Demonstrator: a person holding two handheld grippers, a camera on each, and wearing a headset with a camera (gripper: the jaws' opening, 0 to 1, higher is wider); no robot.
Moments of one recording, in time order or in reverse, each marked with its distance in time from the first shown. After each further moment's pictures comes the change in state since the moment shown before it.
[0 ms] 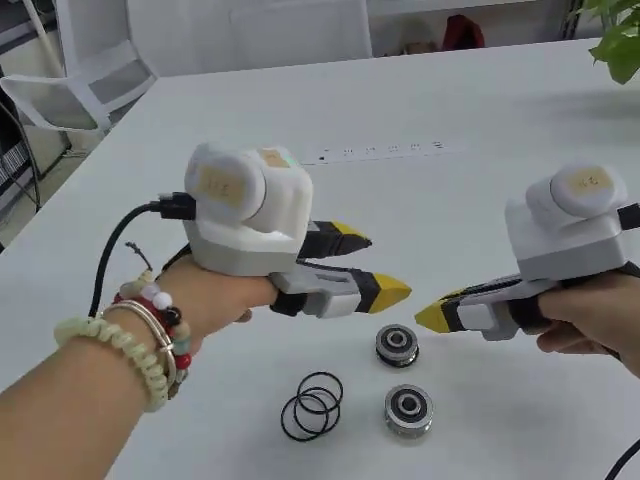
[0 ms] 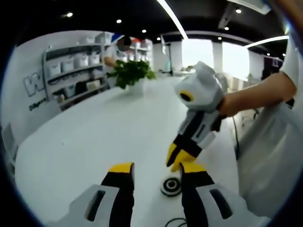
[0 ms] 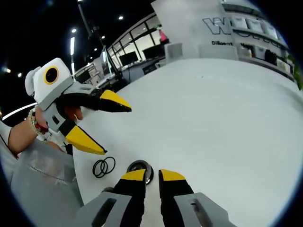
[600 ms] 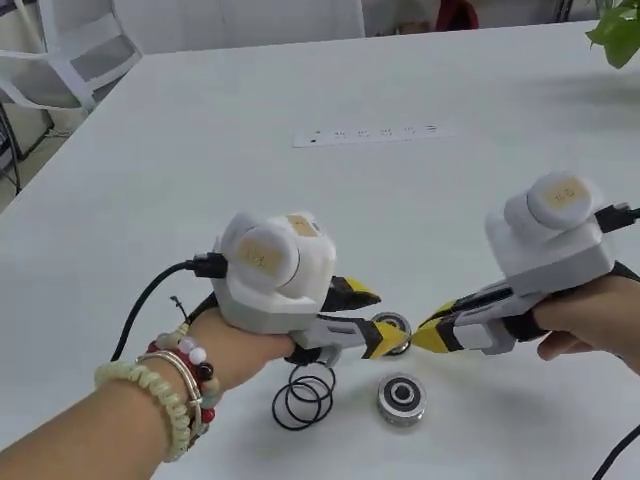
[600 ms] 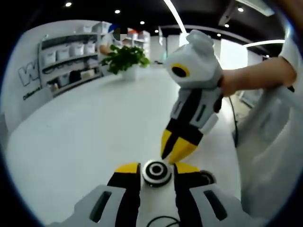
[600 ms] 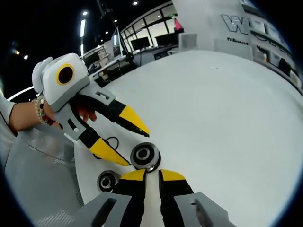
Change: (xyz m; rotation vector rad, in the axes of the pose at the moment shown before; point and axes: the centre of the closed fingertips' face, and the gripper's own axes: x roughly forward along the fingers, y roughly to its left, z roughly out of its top) left arm 0.025 -0.023 -0.049 -0.064 0.066 -0.067; right arm 0.009 0.008 -0.027 -0.117 0.124 0.047
